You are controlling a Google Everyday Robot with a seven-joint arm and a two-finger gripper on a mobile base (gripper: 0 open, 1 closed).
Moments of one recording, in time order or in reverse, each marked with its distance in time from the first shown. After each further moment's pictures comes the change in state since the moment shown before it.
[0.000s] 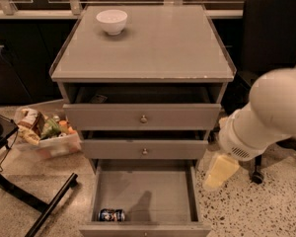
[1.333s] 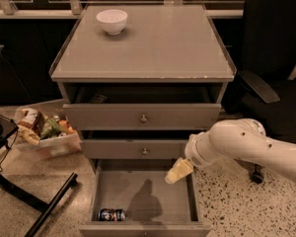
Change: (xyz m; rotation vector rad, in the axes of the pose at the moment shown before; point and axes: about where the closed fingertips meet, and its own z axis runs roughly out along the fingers) arm -0.038 -0.027 0.195 -0.030 -0.220 0.197
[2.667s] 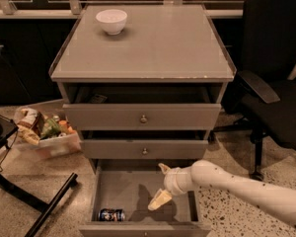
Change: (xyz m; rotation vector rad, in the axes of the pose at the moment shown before) arm 0.048 0.053 0.211 -0.235 -0.259 -0.201
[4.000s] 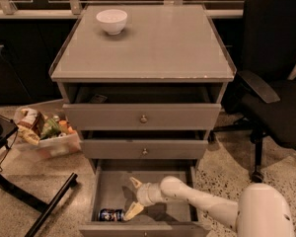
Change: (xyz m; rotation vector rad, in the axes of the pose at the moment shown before) arm 0.027 0.020 0.207 -0.102 -0.172 -0.157
